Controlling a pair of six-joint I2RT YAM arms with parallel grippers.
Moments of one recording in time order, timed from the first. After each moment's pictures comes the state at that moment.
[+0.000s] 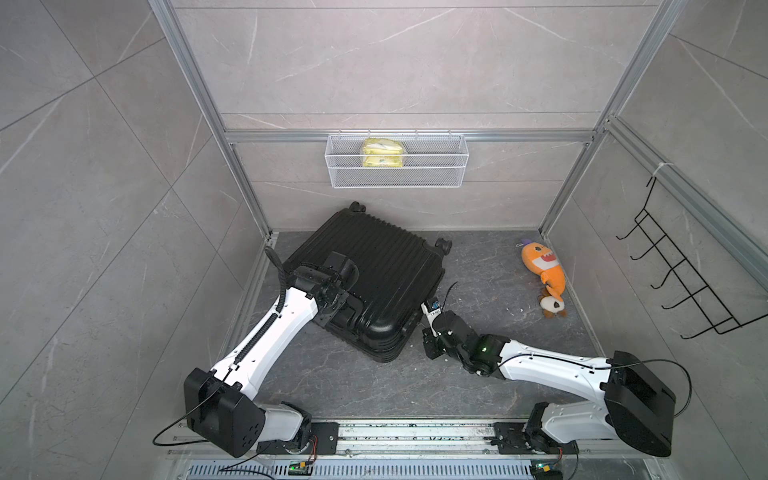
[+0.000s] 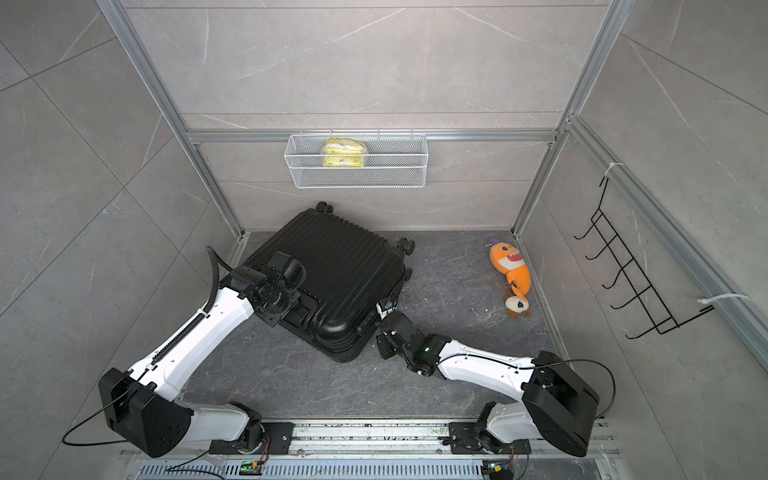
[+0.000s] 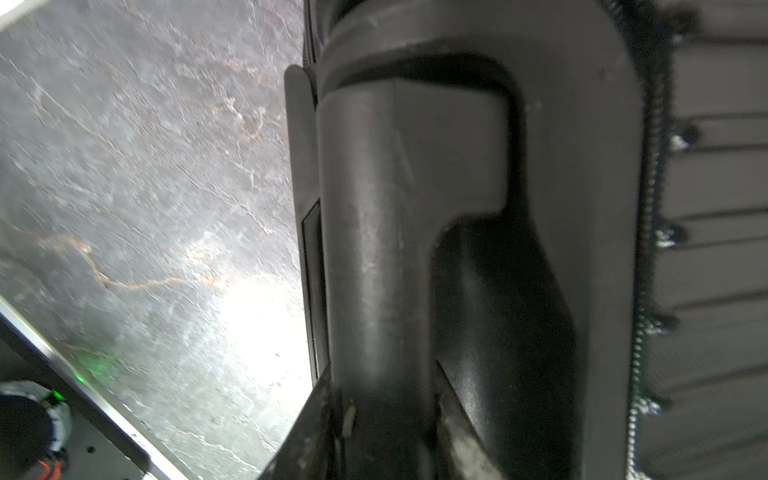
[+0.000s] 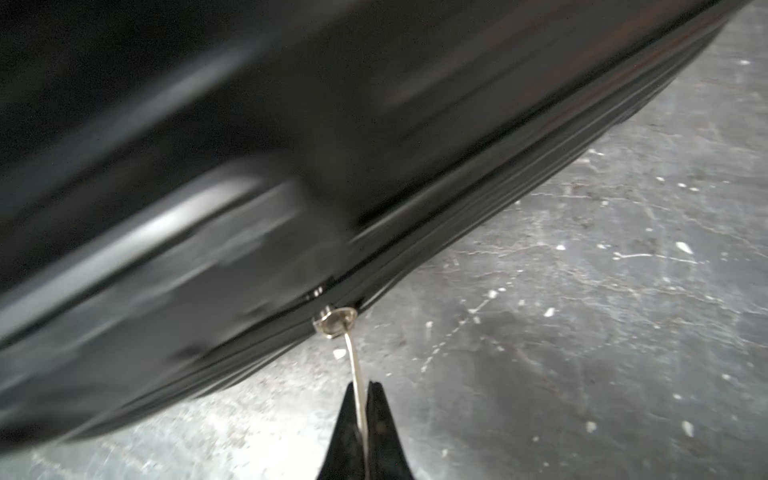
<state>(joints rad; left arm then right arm) -0.46 1.35 1.30 -1.23 -0.35 -1.32 0.89 1.35 0.71 -0.11 0.23 0.37</state>
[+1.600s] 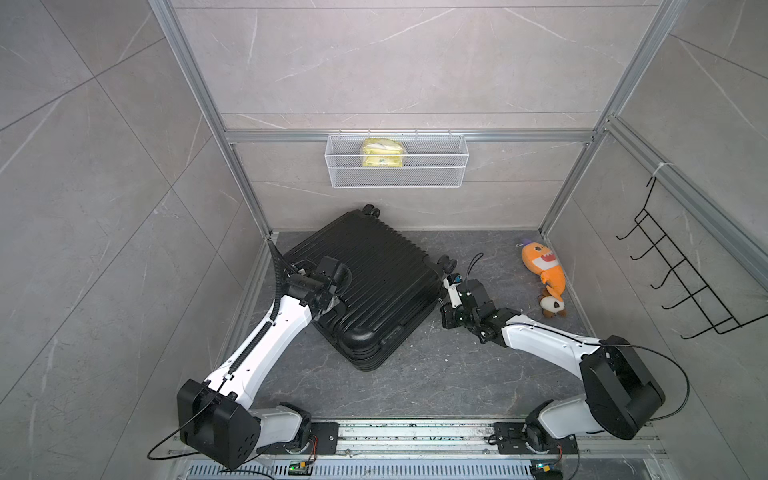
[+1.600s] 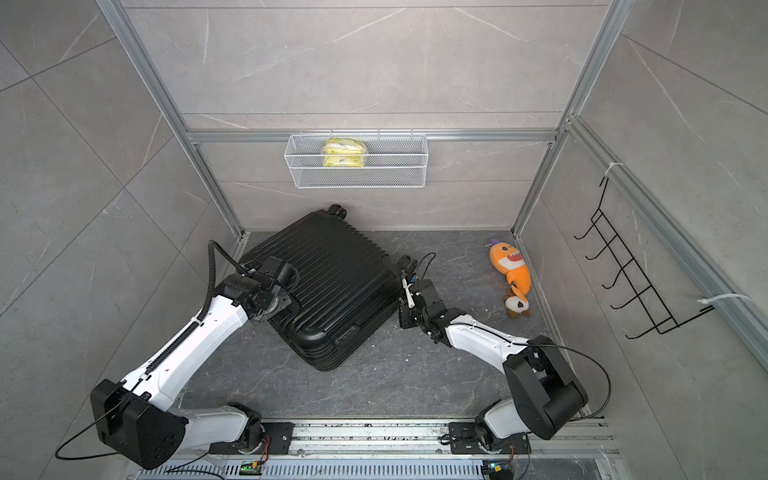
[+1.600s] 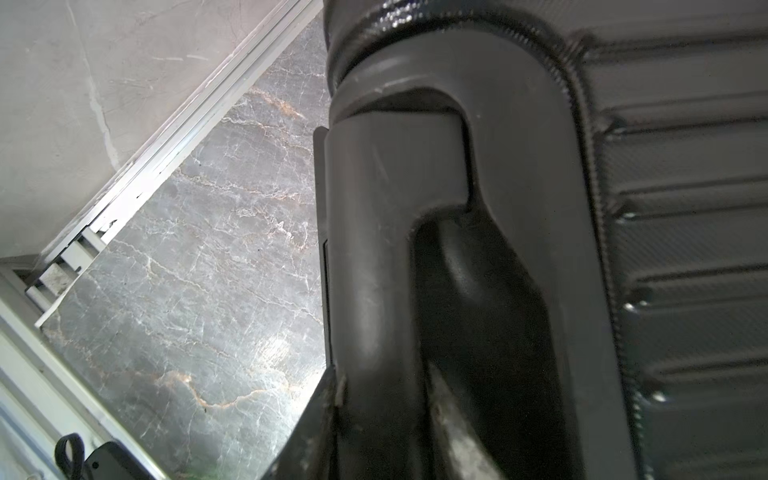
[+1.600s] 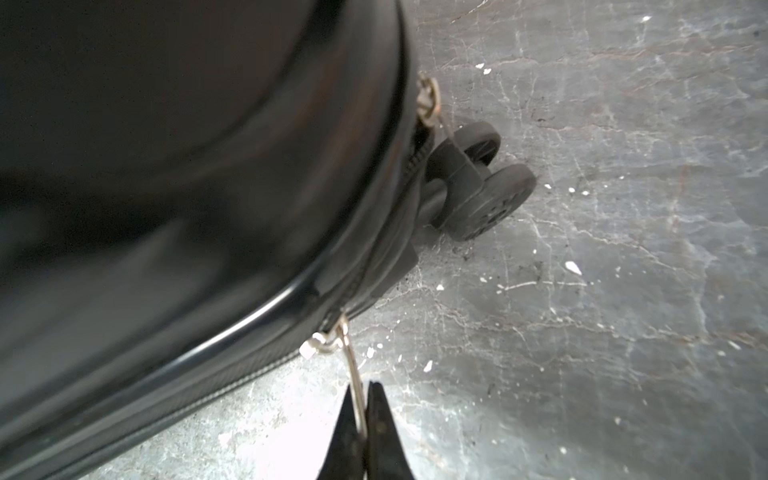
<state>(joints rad) -0.43 1.29 1.21 -1.12 -0.51 -0.99 0.53 1.47 0.79 -0.10 -0.04 0.28</state>
